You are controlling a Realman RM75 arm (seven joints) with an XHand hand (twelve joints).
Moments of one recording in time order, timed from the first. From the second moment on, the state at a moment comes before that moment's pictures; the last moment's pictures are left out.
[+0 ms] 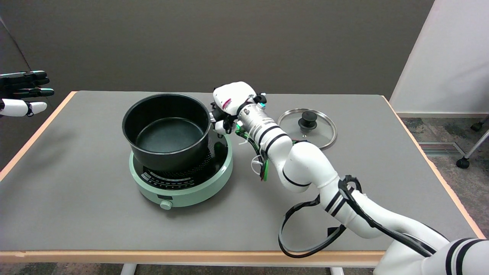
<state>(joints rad) 0.49 -1.40 -2.11 1.31 2.13 0.31 -1.81</state>
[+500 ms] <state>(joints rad) 0.47 -1.41 -2.11 1.31 2.16 0.34 -1.83</state>
